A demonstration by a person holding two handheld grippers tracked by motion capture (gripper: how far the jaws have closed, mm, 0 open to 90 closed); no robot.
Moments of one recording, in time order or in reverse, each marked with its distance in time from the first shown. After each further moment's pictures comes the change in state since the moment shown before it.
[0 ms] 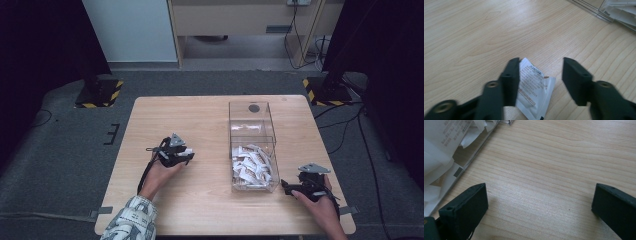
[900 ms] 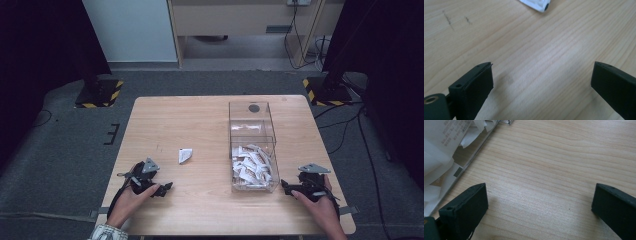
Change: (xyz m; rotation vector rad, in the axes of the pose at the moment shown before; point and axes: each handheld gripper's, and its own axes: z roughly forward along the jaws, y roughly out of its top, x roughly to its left) left arm 0.001 -0.088 -0.069 0.108 0.030 -0.011; right arm 0.000 0.000 0.000 -0.002 -0.002 -0.003
